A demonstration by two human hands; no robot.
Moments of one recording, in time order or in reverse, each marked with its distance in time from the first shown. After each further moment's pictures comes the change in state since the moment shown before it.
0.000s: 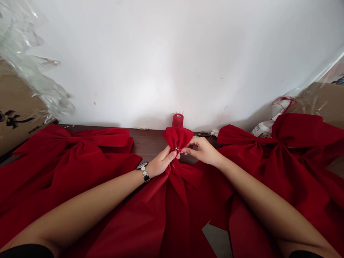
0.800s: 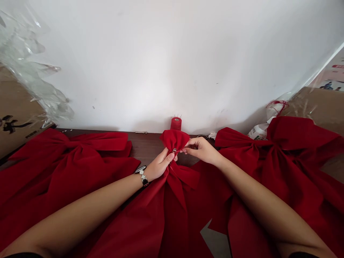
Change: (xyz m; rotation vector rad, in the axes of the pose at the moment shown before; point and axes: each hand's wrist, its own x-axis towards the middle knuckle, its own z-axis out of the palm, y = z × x) left_hand 0.000 -0.002 0.000 0.009 0.037 -0.031; right_hand 0.006 -0.002 -0.008 0.245 0.013 0.123
